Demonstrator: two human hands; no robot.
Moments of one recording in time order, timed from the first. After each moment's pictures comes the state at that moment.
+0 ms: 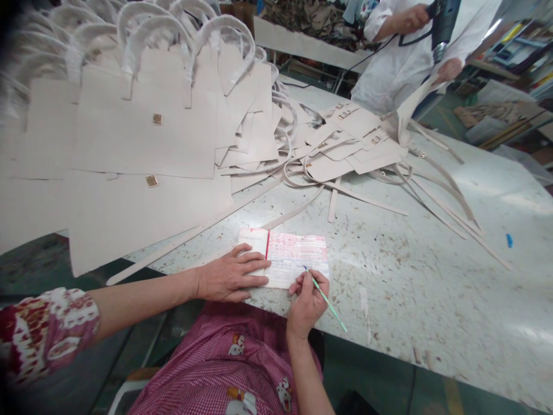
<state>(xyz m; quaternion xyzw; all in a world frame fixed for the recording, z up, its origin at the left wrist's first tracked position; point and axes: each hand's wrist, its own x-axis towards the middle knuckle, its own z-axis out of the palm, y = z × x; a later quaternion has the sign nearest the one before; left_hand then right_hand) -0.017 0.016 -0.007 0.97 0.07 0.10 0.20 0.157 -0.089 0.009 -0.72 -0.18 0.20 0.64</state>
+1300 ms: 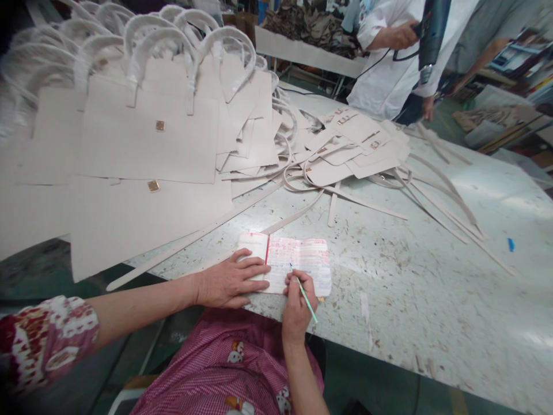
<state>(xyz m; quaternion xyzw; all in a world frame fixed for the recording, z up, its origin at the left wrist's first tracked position) -0.017 0.016 -0.003 0.97 0.07 0.10 0.19 0.154 -0.092 0.008 -0.78 -0.27 0.24 0.51</state>
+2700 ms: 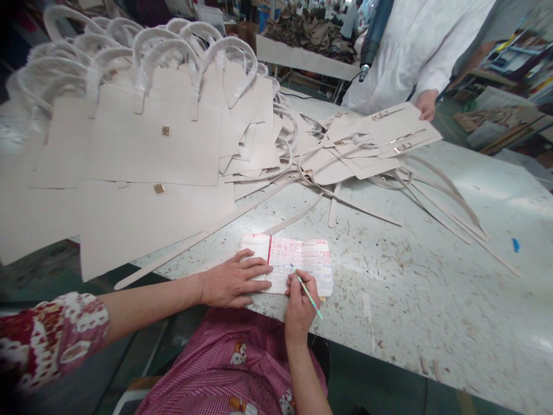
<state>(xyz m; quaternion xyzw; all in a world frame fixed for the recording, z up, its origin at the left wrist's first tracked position) -0.018 0.015 -0.003 0.98 0.07 0.11 0.18 0.154 -0.092 0.009 -0.78 -0.27 0.23 0.51</state>
